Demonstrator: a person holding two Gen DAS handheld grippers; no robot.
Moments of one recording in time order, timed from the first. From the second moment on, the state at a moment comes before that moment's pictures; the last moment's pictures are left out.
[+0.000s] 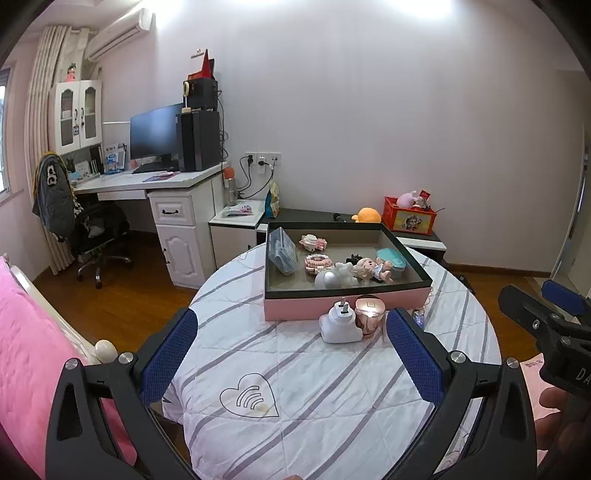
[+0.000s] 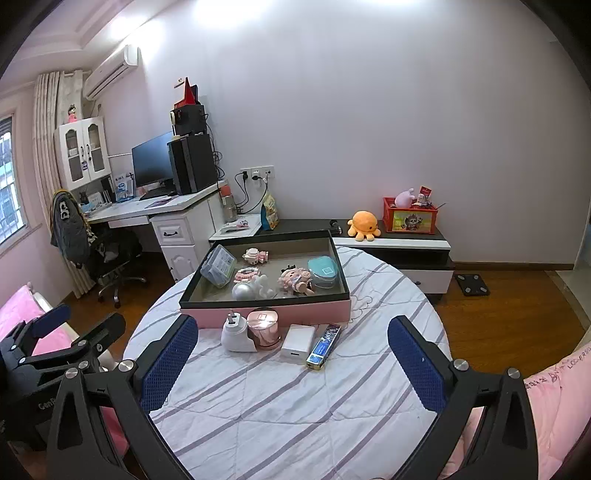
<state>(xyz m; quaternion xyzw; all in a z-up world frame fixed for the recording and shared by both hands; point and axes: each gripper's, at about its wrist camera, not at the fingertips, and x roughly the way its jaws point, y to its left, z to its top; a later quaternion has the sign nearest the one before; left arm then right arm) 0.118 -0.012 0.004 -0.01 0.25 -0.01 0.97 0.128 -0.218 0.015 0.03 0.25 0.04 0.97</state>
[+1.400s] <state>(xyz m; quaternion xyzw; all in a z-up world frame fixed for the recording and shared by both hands) 0.246 -0.057 -0.112 -0.01 0.39 -0.04 0.92 0.227 -0.262 -0.095 0.05 0.40 0.01 0.92</state>
